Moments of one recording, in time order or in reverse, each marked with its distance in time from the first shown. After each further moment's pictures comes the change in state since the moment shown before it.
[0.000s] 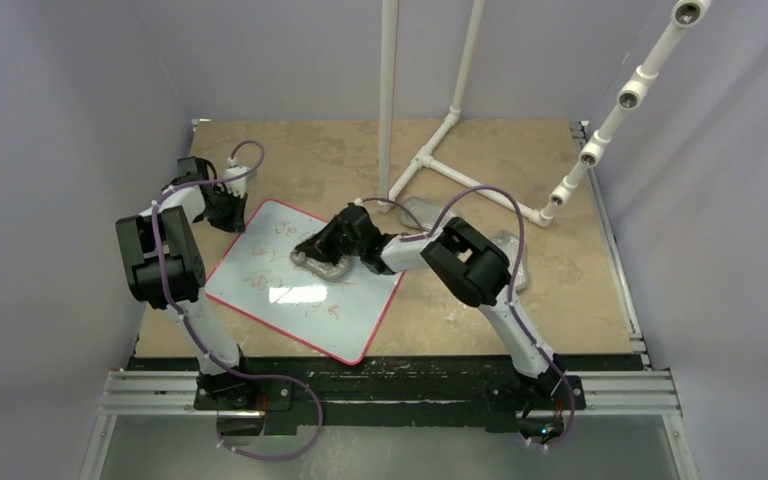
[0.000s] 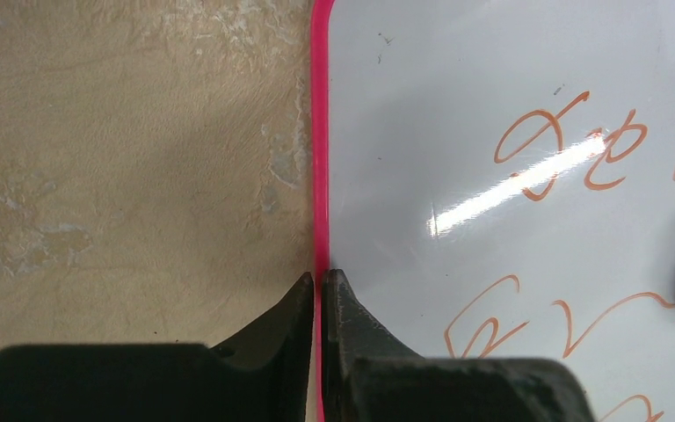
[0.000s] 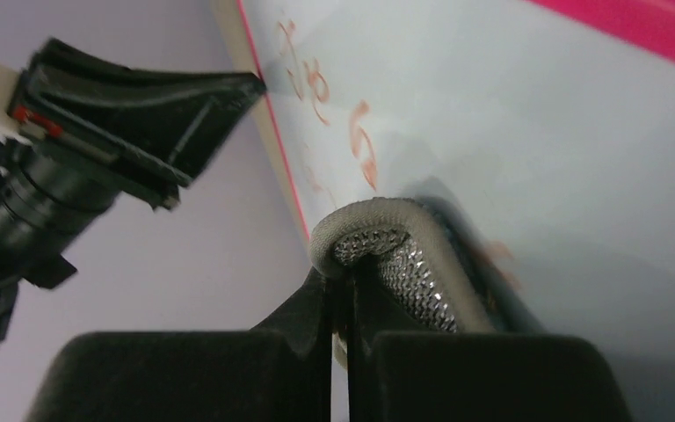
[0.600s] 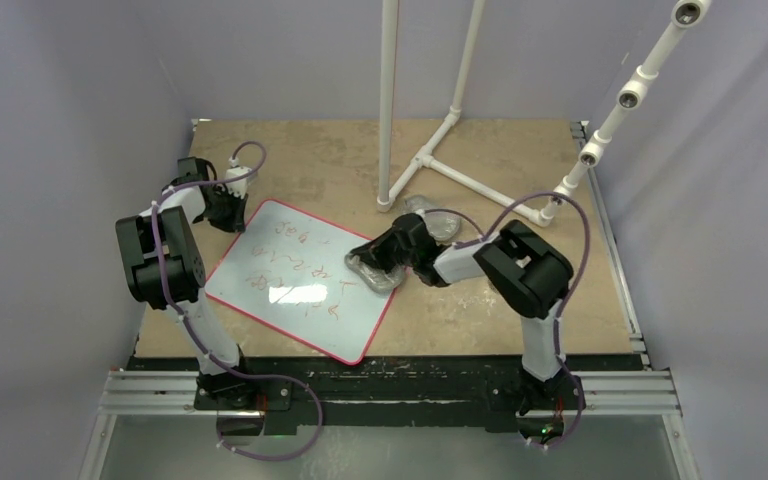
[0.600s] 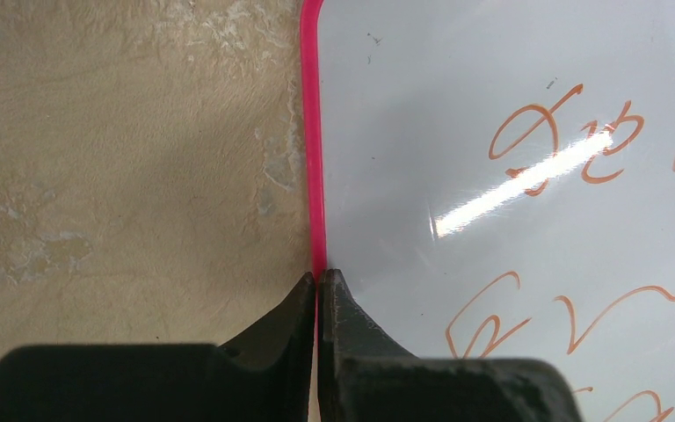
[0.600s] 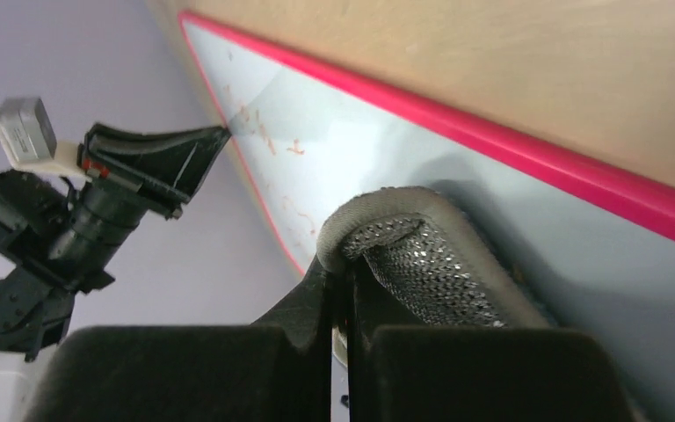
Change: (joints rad) left arm 0.000 -0.004 -0.006 0.004 0.012 0.038; right arm -0.087 -0.263 -0.413 0.093 0.079 0.096
